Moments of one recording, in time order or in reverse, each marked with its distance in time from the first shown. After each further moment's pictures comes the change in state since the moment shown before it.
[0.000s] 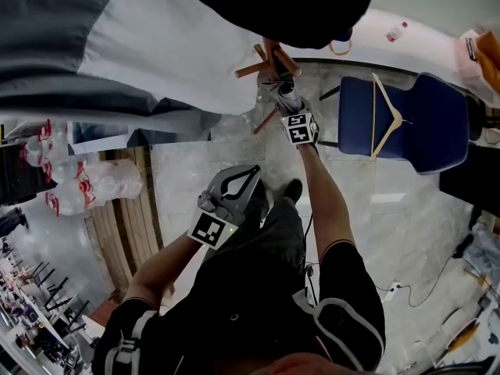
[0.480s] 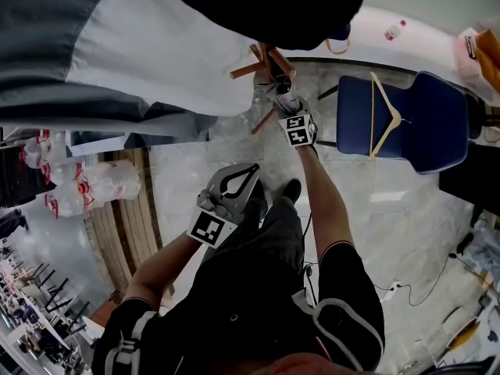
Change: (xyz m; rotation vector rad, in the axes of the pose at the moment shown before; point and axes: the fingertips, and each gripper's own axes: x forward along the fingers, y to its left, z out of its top) left arm 0.010 0.001 -0.003 0.001 0.010 -0.006; right arm -0.001 0.000 -0.002 -0.012 -0.027 0.016
